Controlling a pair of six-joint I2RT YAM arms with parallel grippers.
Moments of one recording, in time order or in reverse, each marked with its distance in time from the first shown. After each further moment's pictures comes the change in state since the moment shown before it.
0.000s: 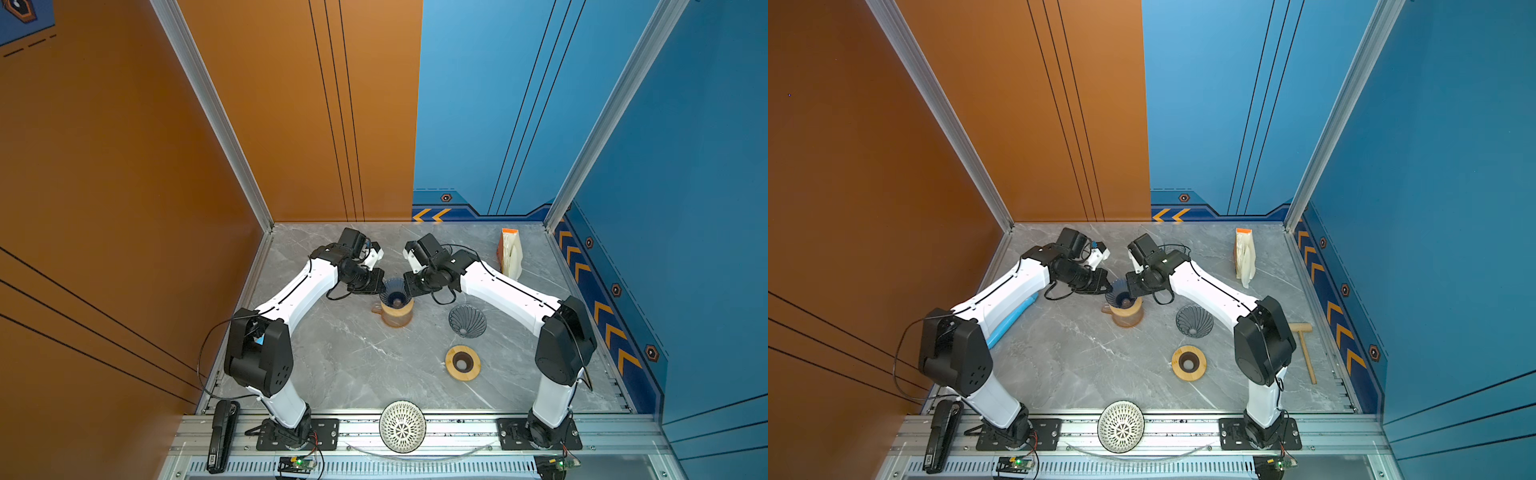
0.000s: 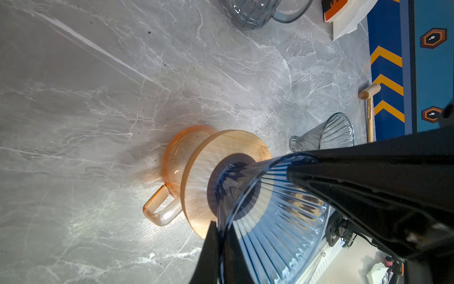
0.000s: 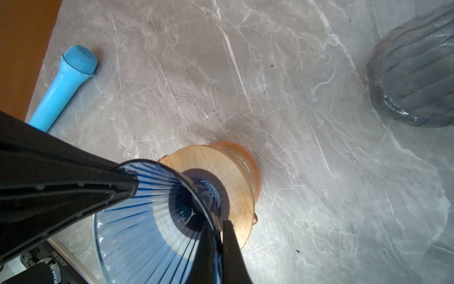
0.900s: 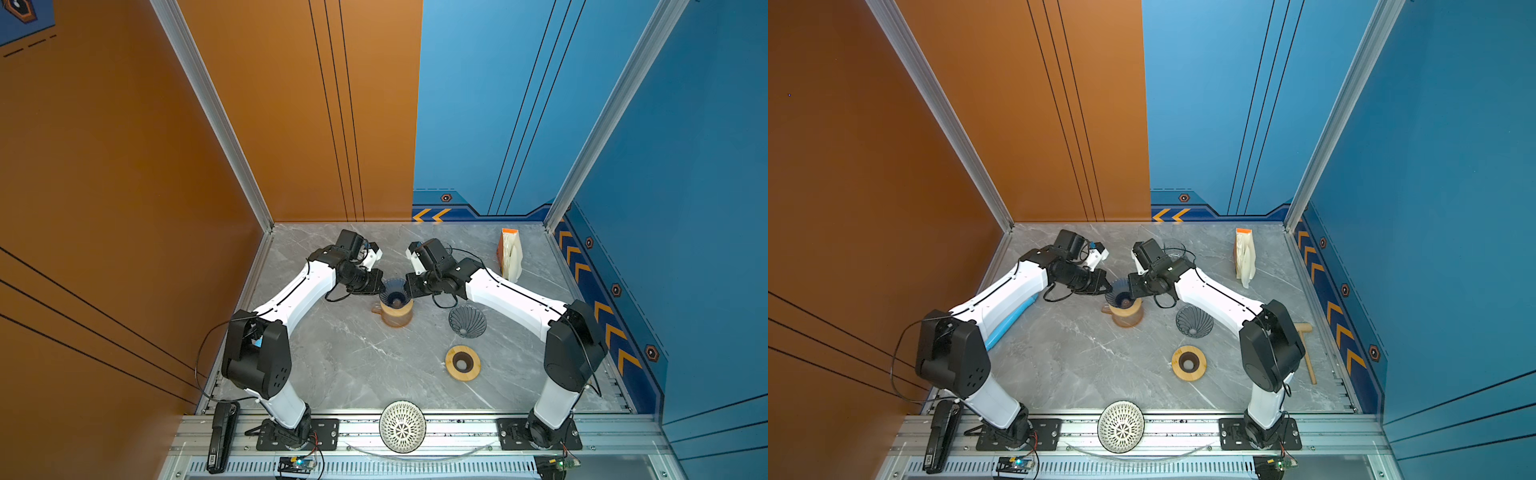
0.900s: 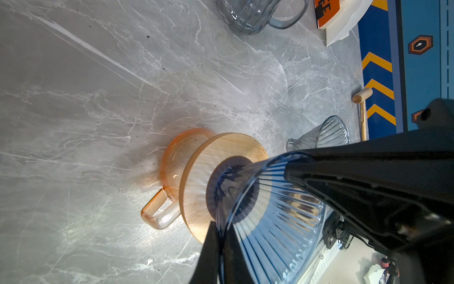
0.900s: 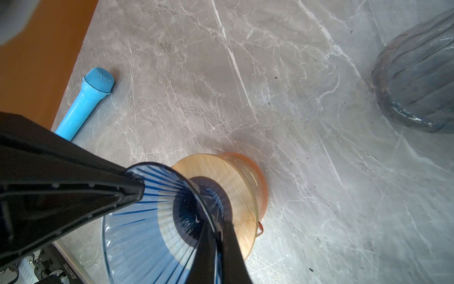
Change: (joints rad) left arm 0.016 -0.009 -0.038 0.046 0.031 -0.006; right arm -0.009 -0.039 -0.098 0.132 -0.020 0.043
